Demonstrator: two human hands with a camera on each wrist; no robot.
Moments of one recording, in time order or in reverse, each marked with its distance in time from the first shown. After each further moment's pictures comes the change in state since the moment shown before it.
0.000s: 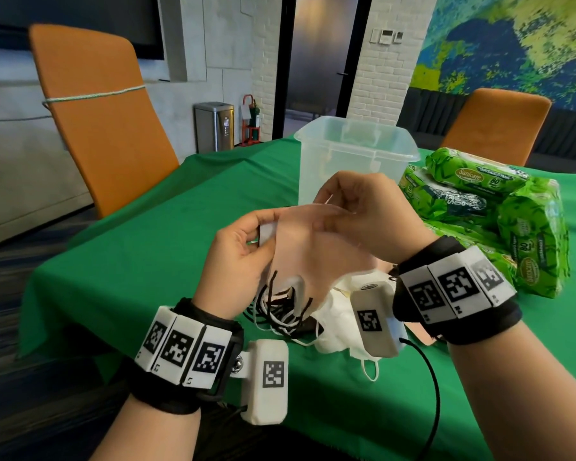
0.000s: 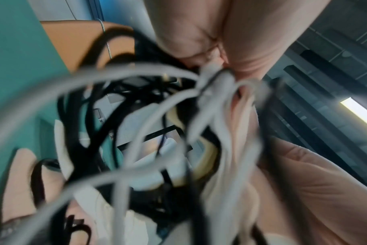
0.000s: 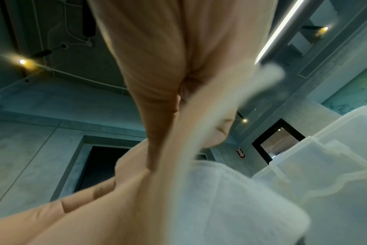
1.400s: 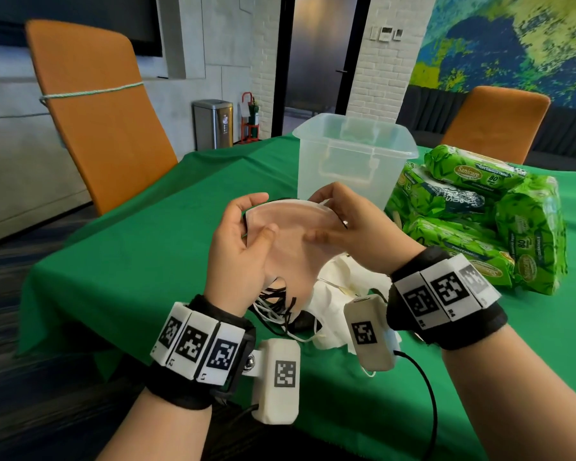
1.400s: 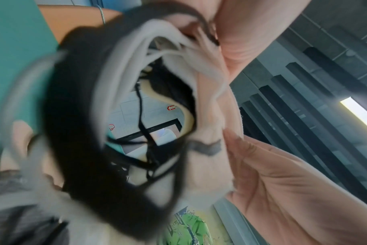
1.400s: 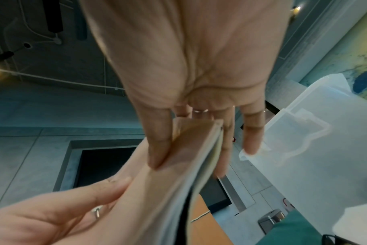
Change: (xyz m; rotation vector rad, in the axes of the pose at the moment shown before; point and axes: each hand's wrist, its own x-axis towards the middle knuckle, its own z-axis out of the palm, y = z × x) left_hand 0.005 -0.012 0.008 0.032 0.185 0.072; right_hand -0.008 0.011 0.015 0.080 -0.128 0.120
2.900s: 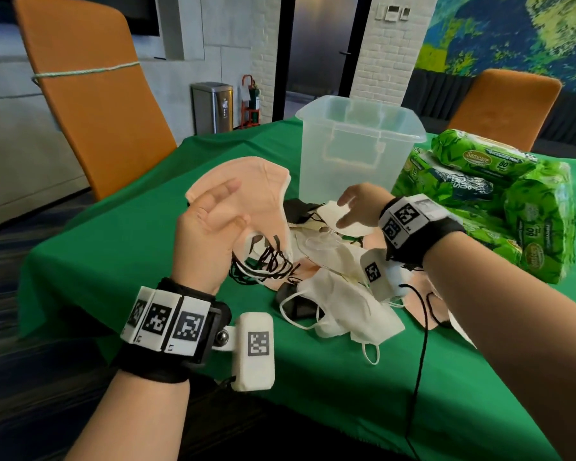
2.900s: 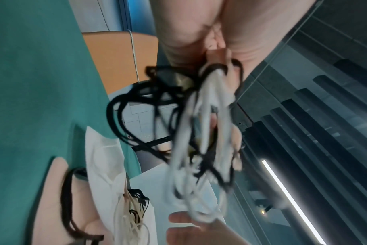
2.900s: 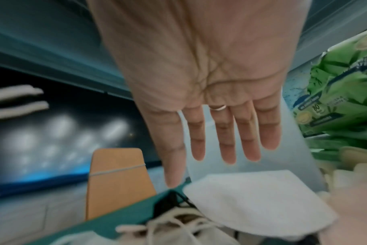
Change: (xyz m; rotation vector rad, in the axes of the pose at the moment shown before) left_hand 0.011 -0.013 -0.030 0.051 0.109 -0.043; right_hand 0.071 0.074 -0.008 -0.509 -0.132 0.437
